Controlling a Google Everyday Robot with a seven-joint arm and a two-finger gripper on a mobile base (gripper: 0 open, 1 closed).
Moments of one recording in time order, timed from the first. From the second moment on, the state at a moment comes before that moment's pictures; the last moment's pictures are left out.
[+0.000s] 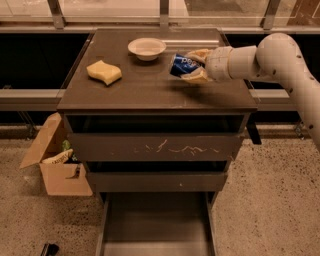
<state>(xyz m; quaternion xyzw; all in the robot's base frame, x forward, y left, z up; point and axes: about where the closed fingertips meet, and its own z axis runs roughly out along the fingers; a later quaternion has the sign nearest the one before) 0.747 -0.117 0.876 -0.60 0.57 0.04 0.55</state>
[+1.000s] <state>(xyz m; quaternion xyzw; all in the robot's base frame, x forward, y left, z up) 0.757 -0.144 0.883 -0.58 0.58 0.03 0.58</state>
